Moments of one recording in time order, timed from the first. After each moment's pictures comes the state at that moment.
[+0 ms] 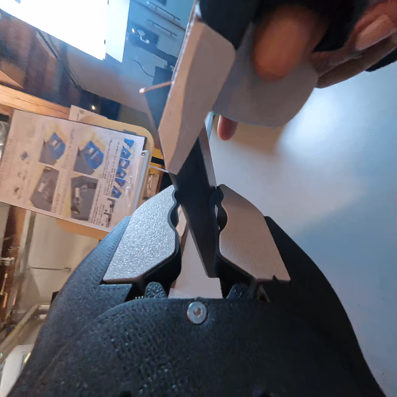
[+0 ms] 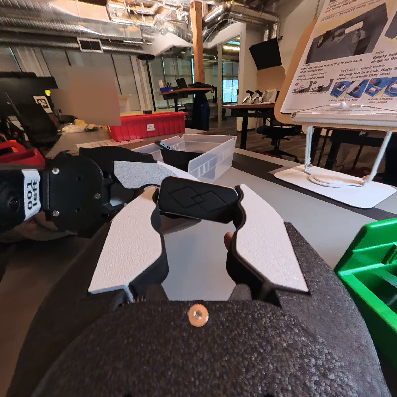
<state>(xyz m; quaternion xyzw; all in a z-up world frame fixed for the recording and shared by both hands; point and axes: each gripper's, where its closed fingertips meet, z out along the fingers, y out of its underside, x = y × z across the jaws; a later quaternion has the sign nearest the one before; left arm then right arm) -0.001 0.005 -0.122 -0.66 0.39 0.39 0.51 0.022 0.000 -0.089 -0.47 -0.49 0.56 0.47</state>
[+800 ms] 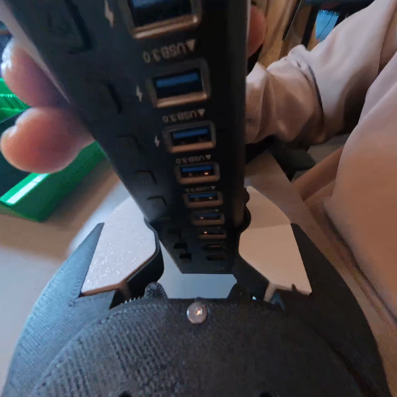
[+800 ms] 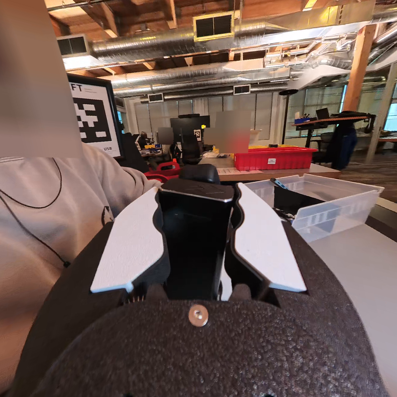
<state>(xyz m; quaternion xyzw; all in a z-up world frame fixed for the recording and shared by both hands) 0.139 -0.038 -0.155 -0.69 0.41 -0.28 0.52 0.076 -0.068 -0.029 -0.26 -0.56 0.73 0.29</state>
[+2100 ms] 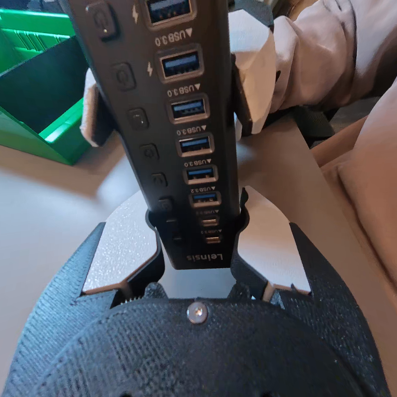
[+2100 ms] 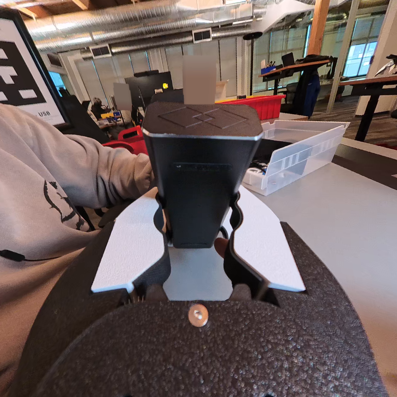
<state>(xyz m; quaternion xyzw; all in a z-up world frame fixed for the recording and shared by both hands) 0.085 -0.044 -0.172 -0.75 0.40 -0.23 0.47 0.048 -0.055 -0.092 -0.36 -0.59 0.66 0.30</state>
